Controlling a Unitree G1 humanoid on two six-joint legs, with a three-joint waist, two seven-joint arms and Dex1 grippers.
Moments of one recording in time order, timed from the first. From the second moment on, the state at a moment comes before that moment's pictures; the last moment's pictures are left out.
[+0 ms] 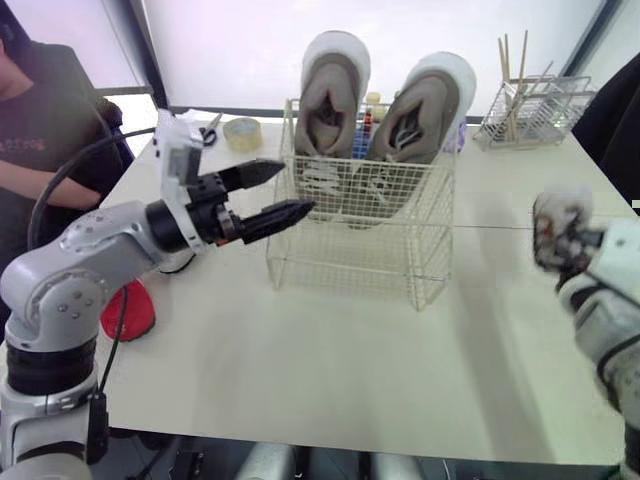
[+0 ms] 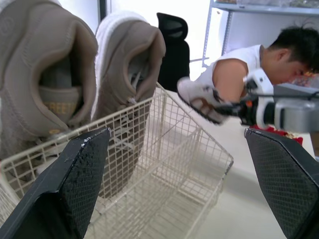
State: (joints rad) left arm -0.61 0.71 0.20 -0.40 -1.08 0.83 -0.60; right arm -0.21 -0.75 -0.45 -0.36 0.74 0.76 -0.26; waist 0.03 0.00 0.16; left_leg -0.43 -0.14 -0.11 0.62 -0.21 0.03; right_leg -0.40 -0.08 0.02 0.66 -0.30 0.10
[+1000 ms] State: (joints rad) left arm -0.92 0.85 0.22 -0.02 -1.07 0.96 -0.96; right arm -0.99 -0.93 0.08 0.08 0.18 -0.48 1.02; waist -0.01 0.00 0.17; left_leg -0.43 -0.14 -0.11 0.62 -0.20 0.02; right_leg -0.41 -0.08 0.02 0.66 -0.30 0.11
